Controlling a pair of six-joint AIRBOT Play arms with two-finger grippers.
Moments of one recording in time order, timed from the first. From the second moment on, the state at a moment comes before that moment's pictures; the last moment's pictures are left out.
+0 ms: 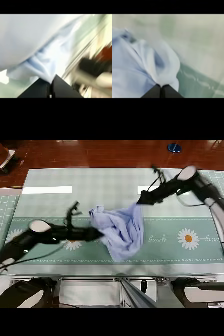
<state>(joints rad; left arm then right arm) -0.31 -1.02 0.54 0.28 -0.93 -1.05 0.11 -1.52 1.37 -0.88 1.23 1.34</state>
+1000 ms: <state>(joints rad) 0.27 -0.65 1.69 0.76 -1.37 -1.32 0.07 -0.74 2.03 -1.20 1.45 1.43</state>
